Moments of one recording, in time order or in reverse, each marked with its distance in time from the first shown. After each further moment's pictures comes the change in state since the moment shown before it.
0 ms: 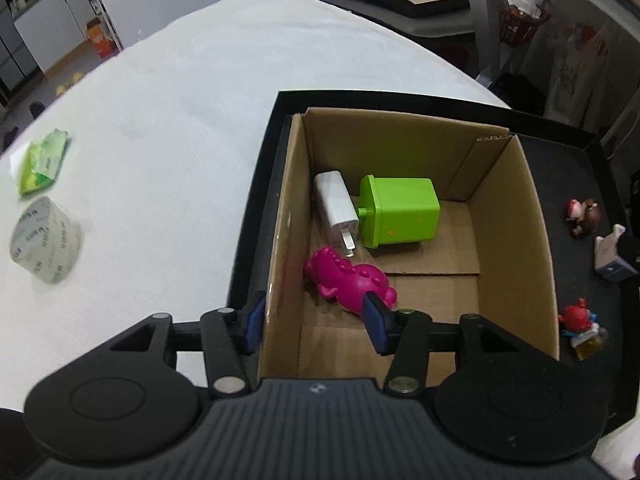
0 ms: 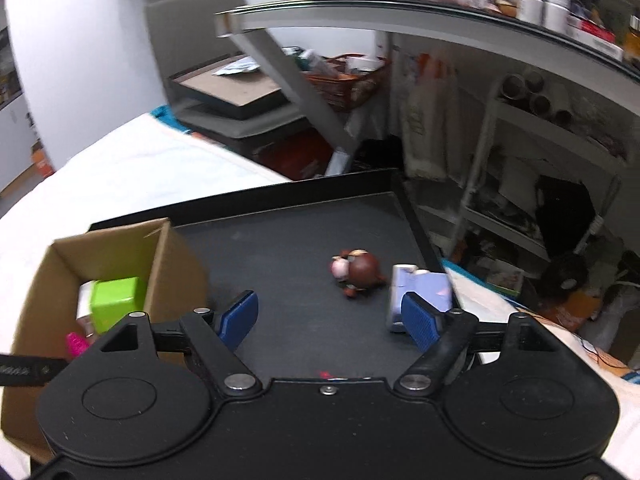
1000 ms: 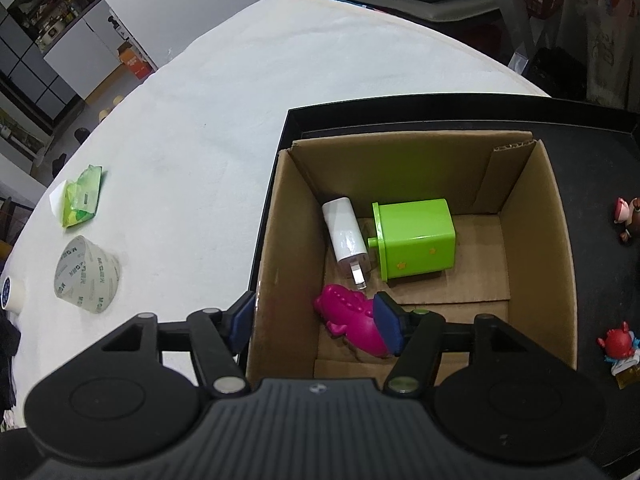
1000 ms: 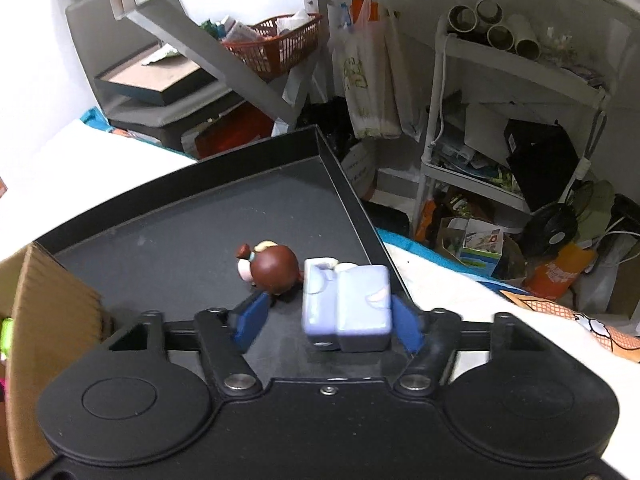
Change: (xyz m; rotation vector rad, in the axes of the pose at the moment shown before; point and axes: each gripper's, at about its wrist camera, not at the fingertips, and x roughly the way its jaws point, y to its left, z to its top) left arm 0.012 -0.040 0.026 0.062 0.023 0.202; right arm 0.069 -0.048 -0.006 0.128 0.094 -0.079
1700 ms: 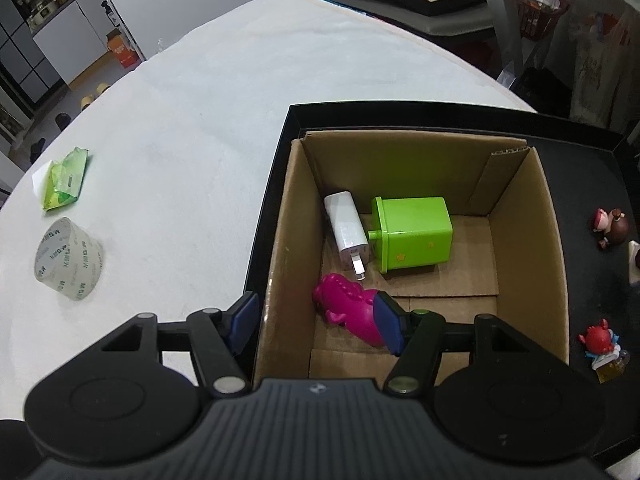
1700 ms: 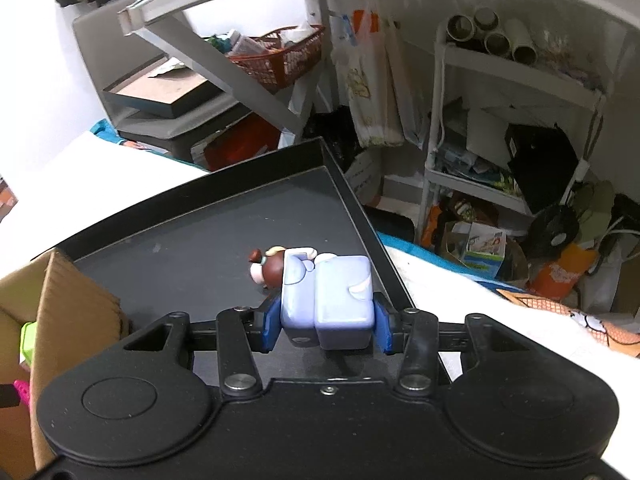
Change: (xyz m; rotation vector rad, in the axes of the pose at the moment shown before) left arm -0.004 0.025 -0.011 -0.054 -0.019 -0.110; right arm -0.021 -0.005 -0.001 0.015 -0.029 0.042
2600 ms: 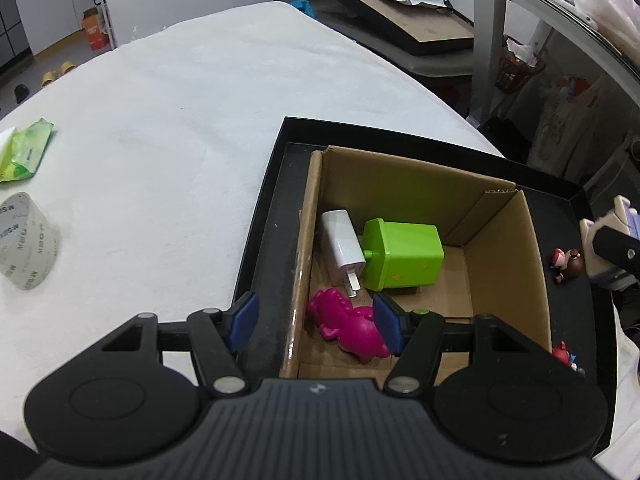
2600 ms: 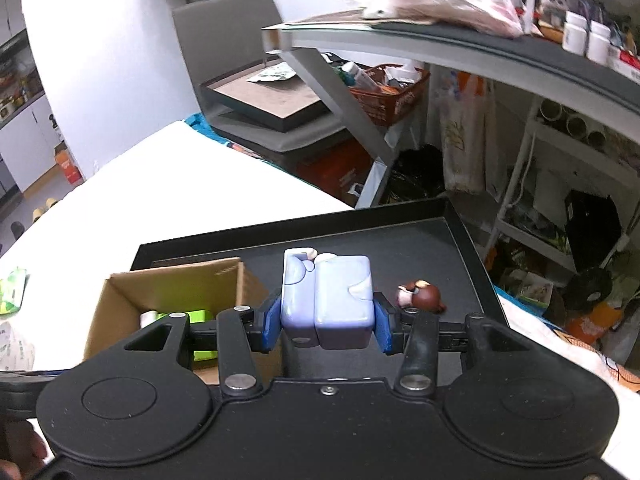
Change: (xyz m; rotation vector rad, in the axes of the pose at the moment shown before) left arm 0.009 0.049 -0.009 -0.109 -0.072 -0.241; right arm -0.071 0.099 0.018 -0.168 -0.036 0.120
